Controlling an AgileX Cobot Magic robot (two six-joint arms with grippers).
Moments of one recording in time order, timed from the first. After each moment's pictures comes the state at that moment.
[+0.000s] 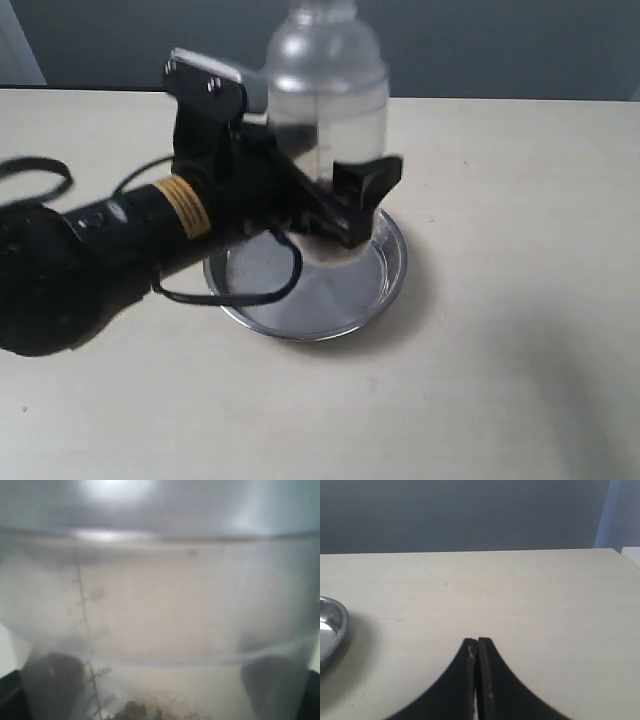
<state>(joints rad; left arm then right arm) -0.70 1.50 -0.64 -0.02 -0.65 -0.20 -0.02 0.00 0.00 0.07 0.32 -0.03</state>
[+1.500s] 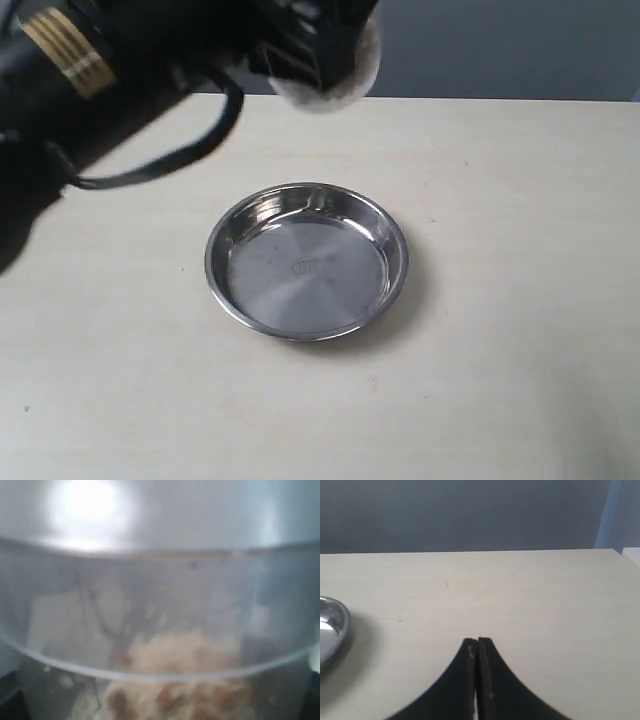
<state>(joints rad) -0.69 1.34 -0.74 -0.06 -0.65 -0.04 -0.02 0.00 0.00 0.07 0.32 -0.03</state>
